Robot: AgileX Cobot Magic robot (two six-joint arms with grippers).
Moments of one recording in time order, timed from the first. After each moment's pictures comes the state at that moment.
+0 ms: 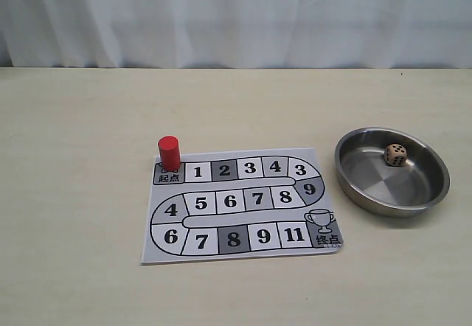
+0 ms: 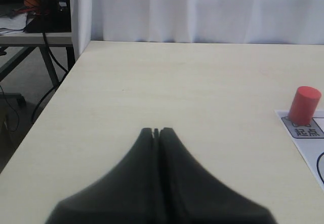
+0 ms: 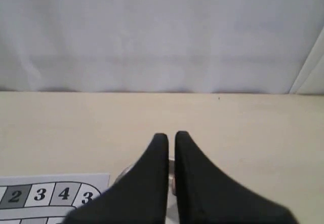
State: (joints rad) left arm 0.05 0.01 0.01 -0.04 0.32 0.06; right arm 0.01 0.70 -0.74 -0.03 0.46 0.01
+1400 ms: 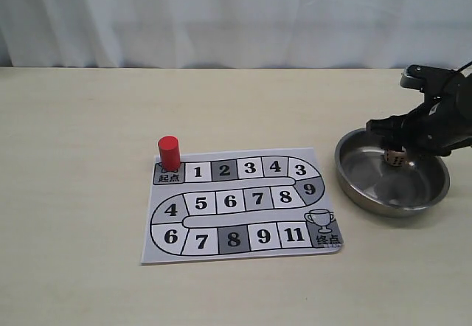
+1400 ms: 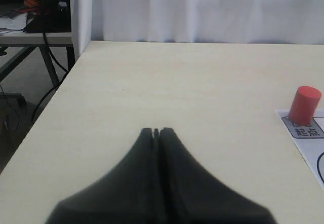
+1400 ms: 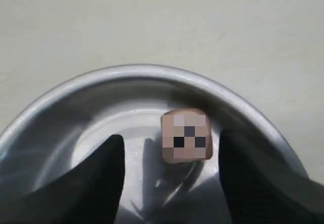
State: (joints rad) left arm 0.05 0.01 0.01 -0.04 0.32 0.06; right arm -0.03 1.91 -1.05 -0.03 0.22 0.17
